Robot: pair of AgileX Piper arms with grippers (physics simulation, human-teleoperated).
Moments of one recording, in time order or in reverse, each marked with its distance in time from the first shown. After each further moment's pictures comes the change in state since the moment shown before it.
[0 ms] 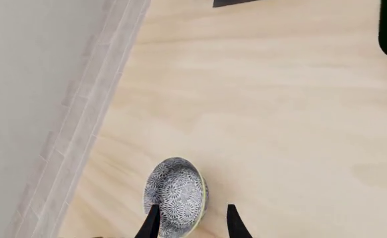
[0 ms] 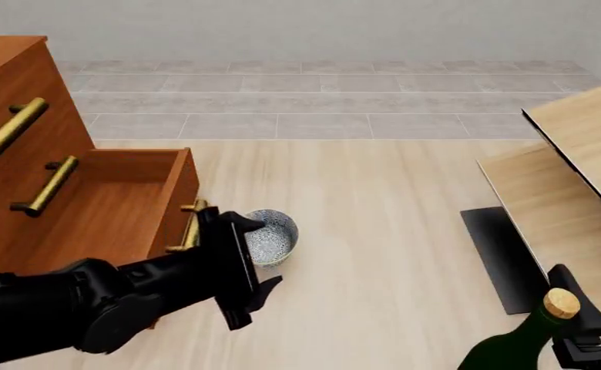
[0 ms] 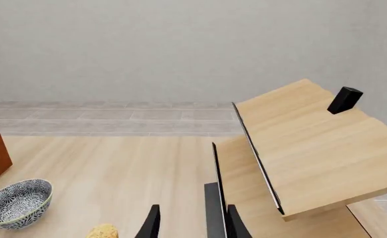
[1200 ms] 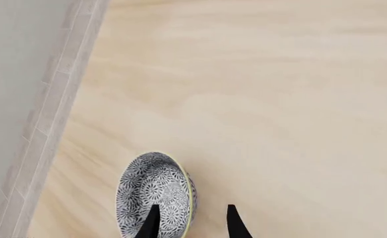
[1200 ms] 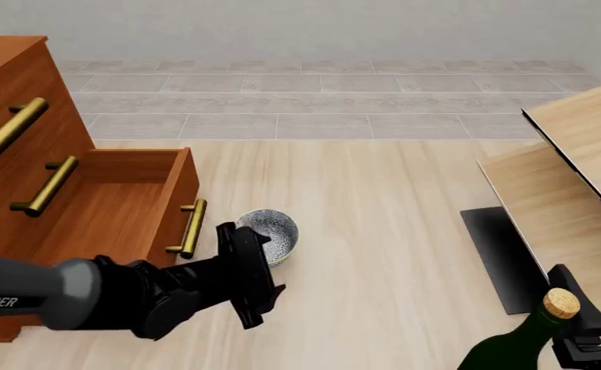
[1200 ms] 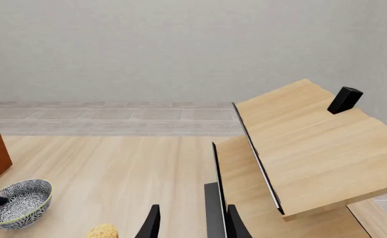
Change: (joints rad) left arm 0.049 0.290 -0.043 -0.145 0.011; right arm 0.000 0.000 0.000 0.000 0.000
